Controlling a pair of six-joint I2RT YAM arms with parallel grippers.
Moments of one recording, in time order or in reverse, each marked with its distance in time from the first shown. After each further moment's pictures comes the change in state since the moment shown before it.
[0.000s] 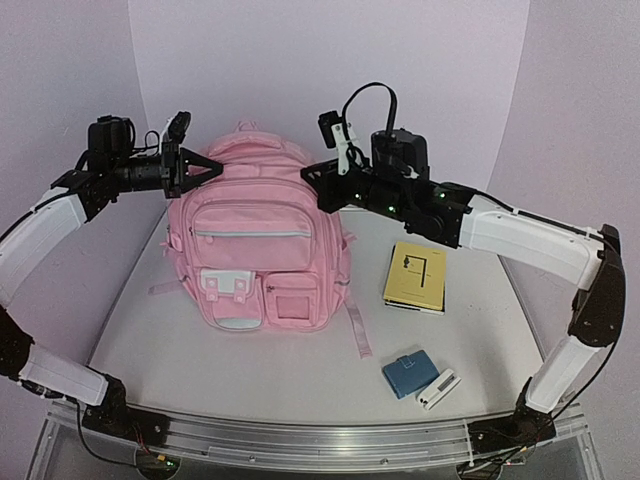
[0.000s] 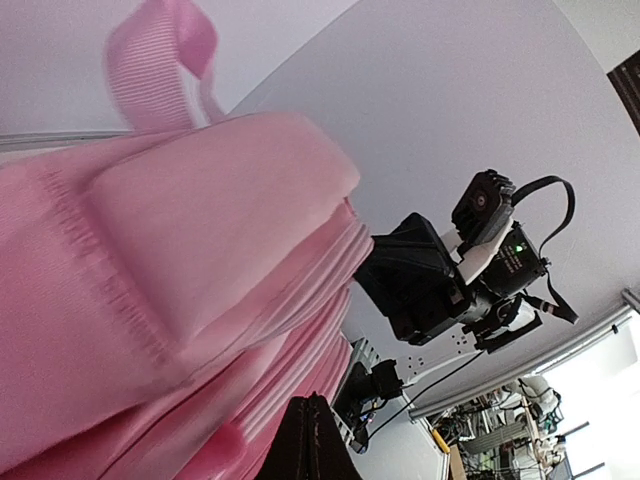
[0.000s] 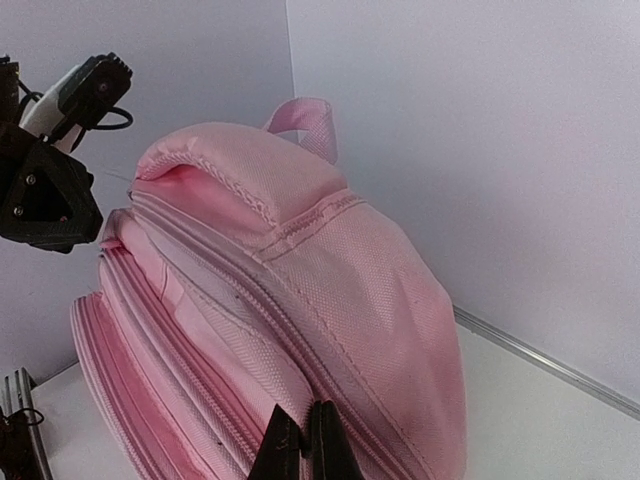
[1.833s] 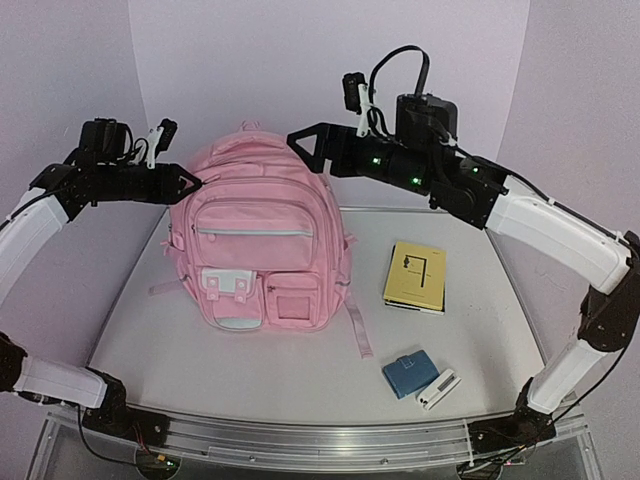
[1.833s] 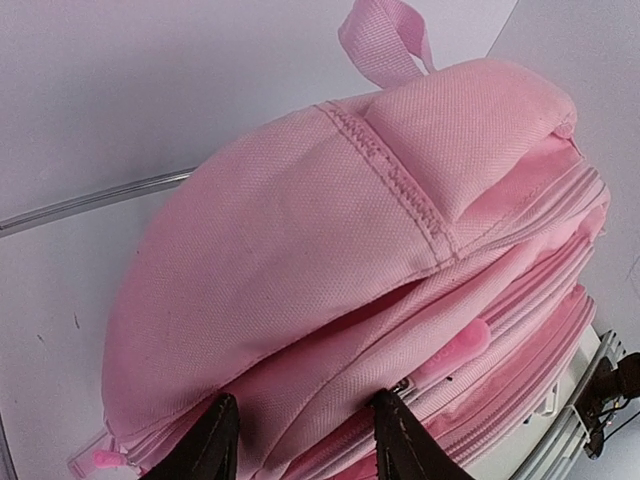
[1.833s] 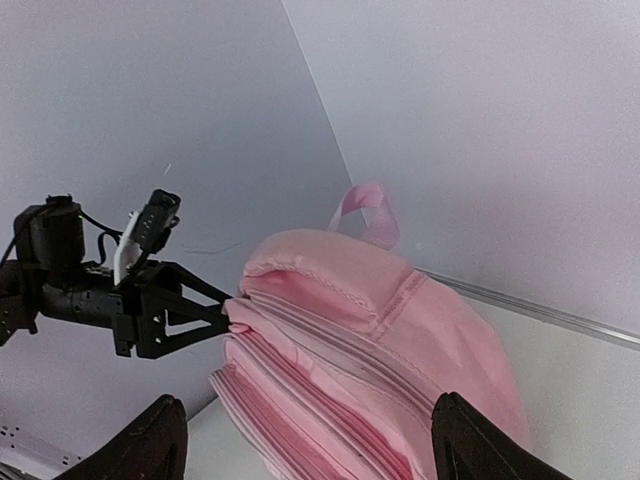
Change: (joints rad) left arm -0.065 -0.072 0.082 -0.410 -0.641 0.535; right arm 0.026 -0.060 0.151 -0.125 -0.061 0.288
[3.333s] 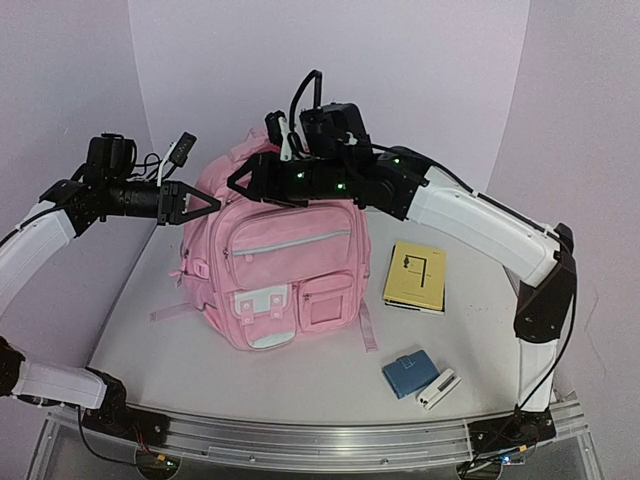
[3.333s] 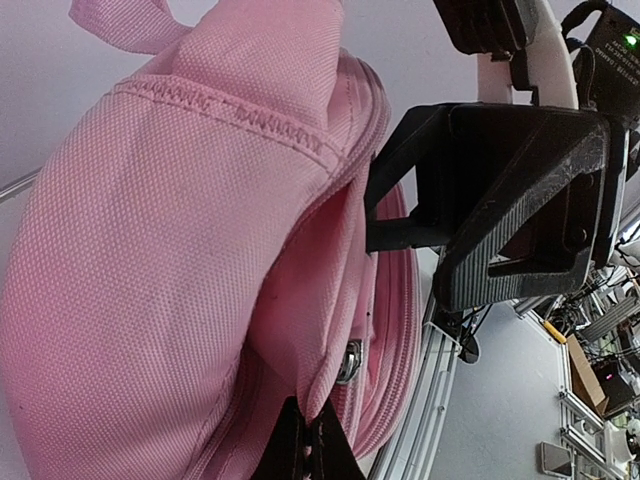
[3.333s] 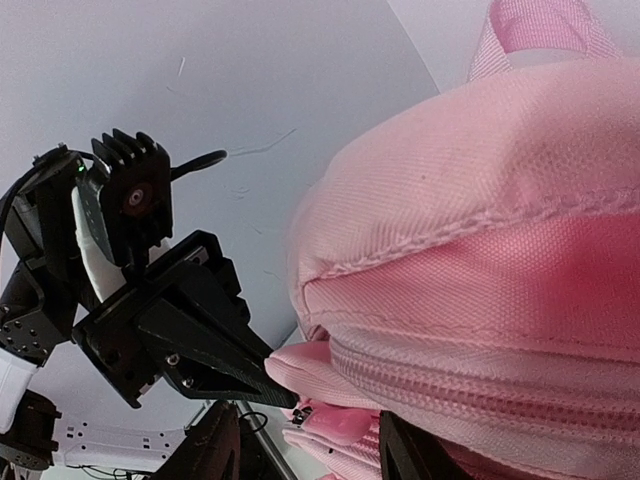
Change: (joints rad) left arm -0.019 -0.030 -0.135 0.125 0.556 0.035; right arm 0.107 0.387 0.480 -0.347 -0.093 0.276
